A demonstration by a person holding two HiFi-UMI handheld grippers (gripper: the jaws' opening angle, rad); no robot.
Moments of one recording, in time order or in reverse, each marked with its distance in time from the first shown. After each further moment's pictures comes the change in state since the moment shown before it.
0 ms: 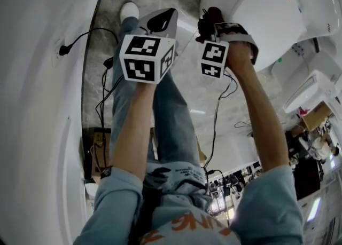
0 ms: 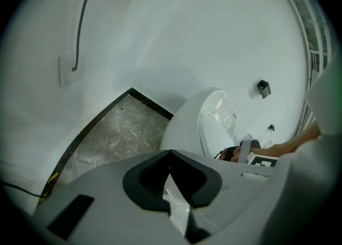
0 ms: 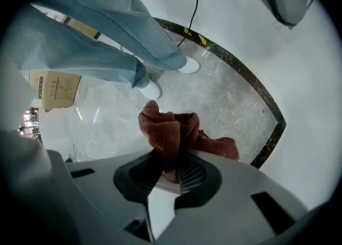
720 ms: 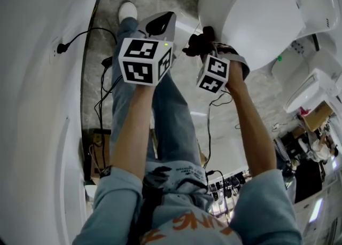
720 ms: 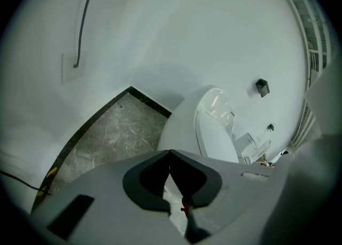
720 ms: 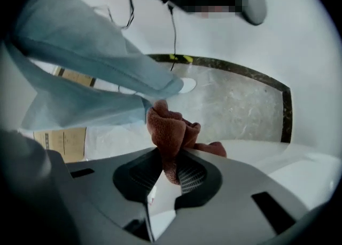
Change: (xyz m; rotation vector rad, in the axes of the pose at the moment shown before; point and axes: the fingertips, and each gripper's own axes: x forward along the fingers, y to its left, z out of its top) left arm -0.006 -0.012 -0.019 -0.004 -0.001 -0.002; right arm -0.013 0.077 0.039 0.349 -0.265 0.146
